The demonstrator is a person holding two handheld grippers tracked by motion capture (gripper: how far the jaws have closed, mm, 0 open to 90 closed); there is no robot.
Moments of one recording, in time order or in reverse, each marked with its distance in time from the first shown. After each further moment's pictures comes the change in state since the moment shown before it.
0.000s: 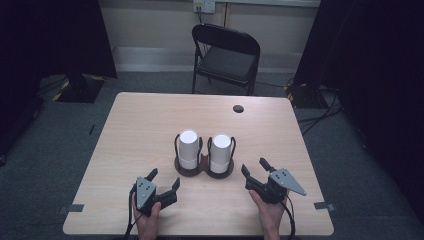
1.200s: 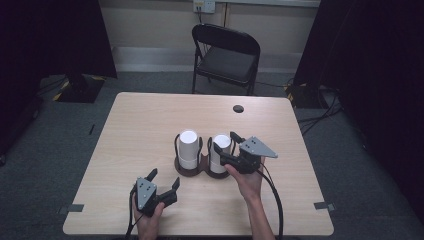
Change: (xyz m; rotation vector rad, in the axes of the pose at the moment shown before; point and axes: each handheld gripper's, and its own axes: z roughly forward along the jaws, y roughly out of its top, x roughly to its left) left arm -0.001 -0.001 -0.002 -0.012 0.010 0.017; right arm 0.036 0.055 0.079 0.020 0.205 -0.138
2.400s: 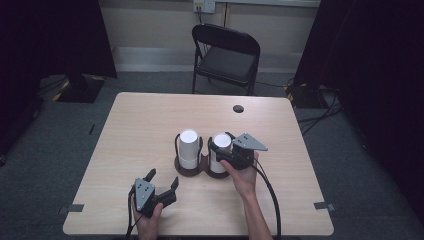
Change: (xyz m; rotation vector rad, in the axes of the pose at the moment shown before) left arm -0.001 -0.001 -0.001 -0.015 0.029 -0.008; right arm -0.006 -0.015 0.026 0.085 -0.007 0.024
